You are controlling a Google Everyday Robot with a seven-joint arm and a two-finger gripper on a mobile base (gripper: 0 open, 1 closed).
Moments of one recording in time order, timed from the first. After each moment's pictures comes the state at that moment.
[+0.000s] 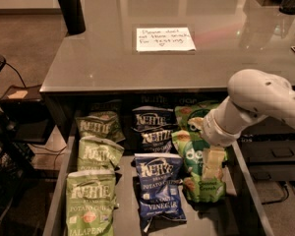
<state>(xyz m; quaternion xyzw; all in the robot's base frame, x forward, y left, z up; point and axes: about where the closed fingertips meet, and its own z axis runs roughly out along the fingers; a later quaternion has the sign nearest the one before) 0.486 -0.151 0.675 -0.72 0.67 0.11 0.15</state>
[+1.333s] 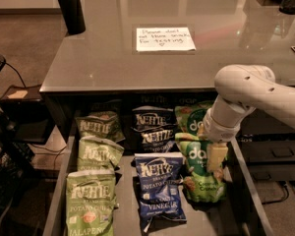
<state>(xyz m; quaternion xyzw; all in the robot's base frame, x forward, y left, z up) 0.498 -0.181 0.652 -0.74 0.66 0.08 0.04</state>
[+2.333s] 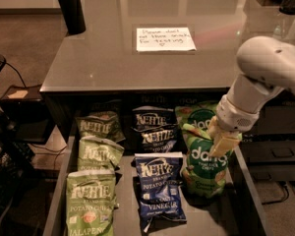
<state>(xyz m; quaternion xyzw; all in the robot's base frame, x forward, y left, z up) 0.466 -0.184 0.723 -0.70 0.70 0.16 0.03</state>
